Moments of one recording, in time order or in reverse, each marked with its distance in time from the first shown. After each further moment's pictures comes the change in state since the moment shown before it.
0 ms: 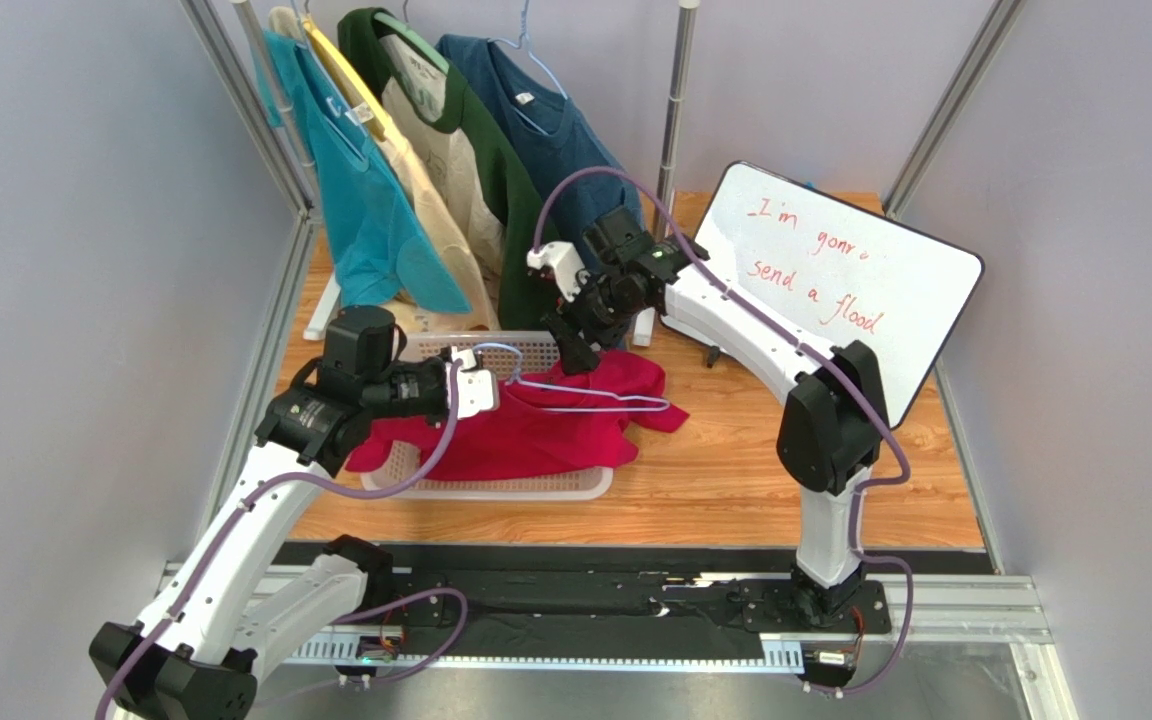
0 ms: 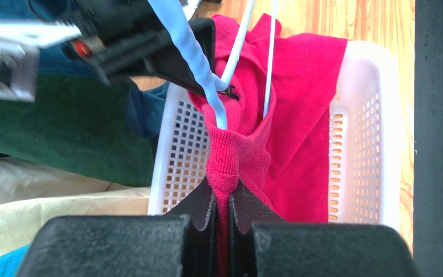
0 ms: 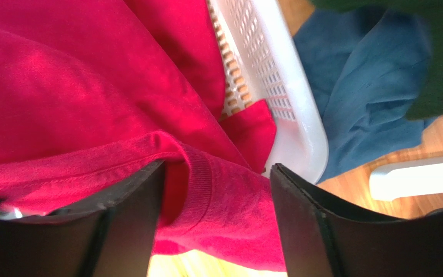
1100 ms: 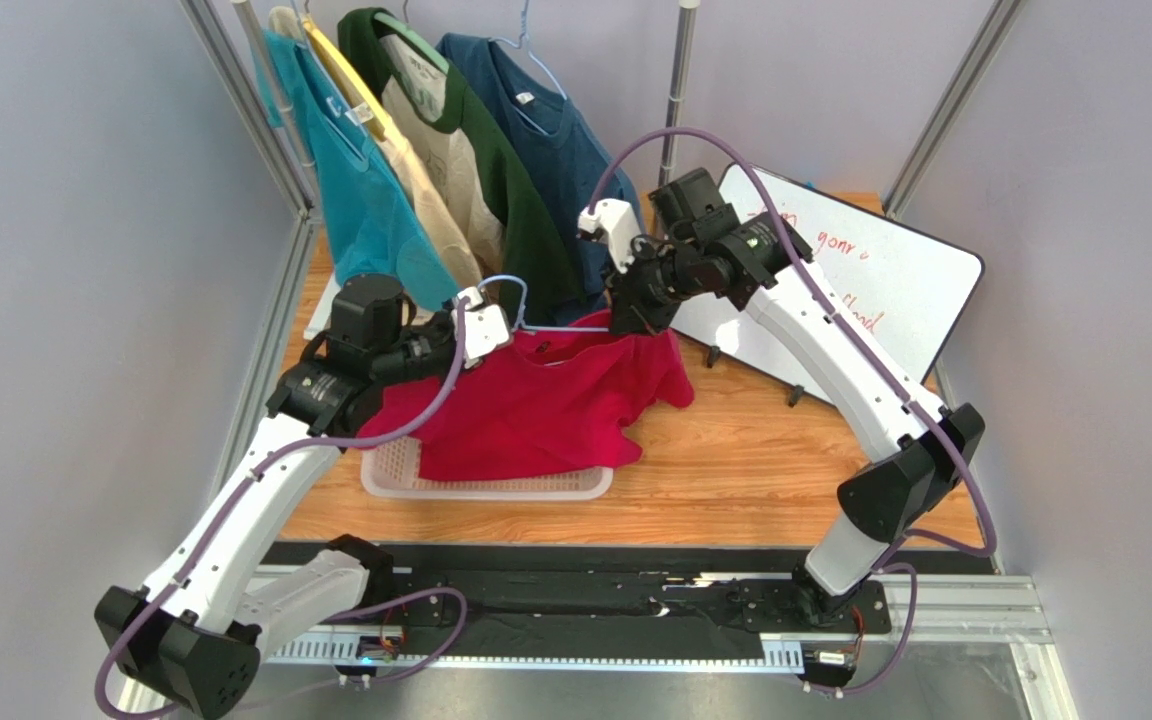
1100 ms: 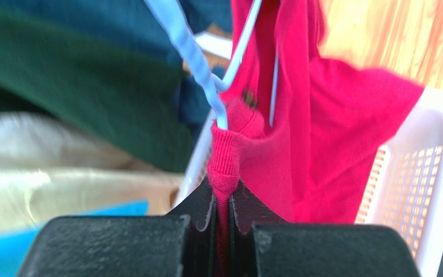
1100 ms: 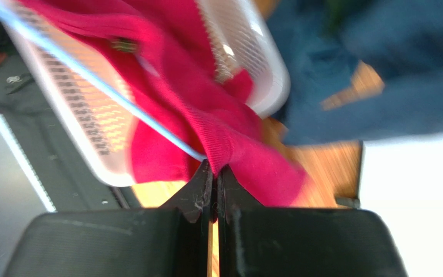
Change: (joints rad) left arm -0.013 0.088 0.073 0.148 -0.179 -0.255; right arm -0.075 -0.267 0.031 -0.170 0.033 -0.001
